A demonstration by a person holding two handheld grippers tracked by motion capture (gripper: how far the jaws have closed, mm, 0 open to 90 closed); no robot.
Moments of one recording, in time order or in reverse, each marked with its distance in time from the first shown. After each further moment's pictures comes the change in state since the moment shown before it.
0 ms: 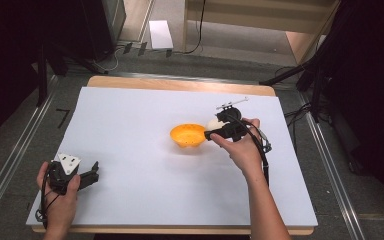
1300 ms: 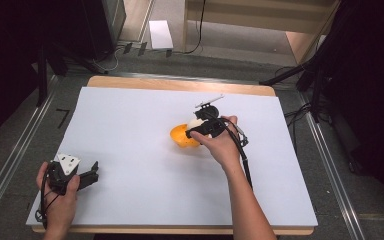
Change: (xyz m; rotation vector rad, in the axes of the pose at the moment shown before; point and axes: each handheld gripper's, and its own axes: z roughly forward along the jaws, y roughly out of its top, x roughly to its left) left arm 0.001 0.000 -0.001 -0.008 -0.004 -0.007; right arm 0.034 0.022 0.043 0.049 0.050 -0.015
